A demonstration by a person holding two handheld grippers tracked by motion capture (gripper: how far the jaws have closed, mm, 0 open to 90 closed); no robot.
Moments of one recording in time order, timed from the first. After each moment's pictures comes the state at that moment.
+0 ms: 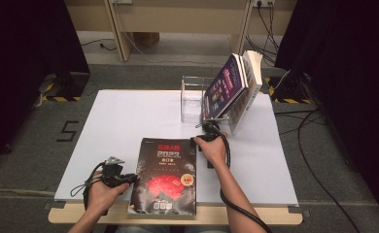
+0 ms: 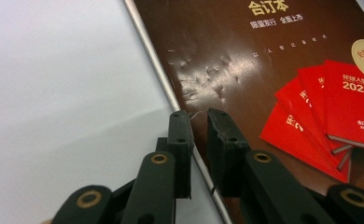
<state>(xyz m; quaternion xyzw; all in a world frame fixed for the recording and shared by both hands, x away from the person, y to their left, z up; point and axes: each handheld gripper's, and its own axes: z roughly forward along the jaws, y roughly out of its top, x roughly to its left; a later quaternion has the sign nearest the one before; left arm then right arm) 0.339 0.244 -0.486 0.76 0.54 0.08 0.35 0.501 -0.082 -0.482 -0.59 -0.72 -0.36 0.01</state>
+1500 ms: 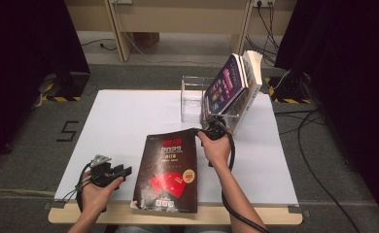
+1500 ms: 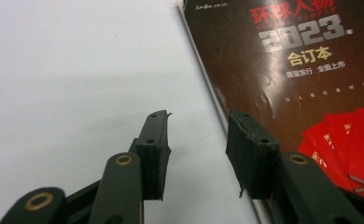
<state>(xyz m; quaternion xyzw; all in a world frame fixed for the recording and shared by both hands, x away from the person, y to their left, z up) 0.335 0.267 -0.484 0.69 0.57 0.15 0.42 0.466 -0.089 -0.421 -0.55 -0.69 -0.46 -0.04</state>
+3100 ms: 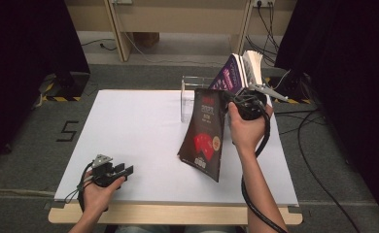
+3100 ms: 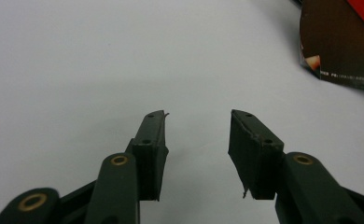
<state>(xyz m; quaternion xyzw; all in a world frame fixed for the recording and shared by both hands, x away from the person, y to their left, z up) 0.336 0.262 -0.485 0.69 0.56 0.16 0.43 0.430 -0.149 -0.289 -0.53 -0.60 -0.56 -0.22</state>
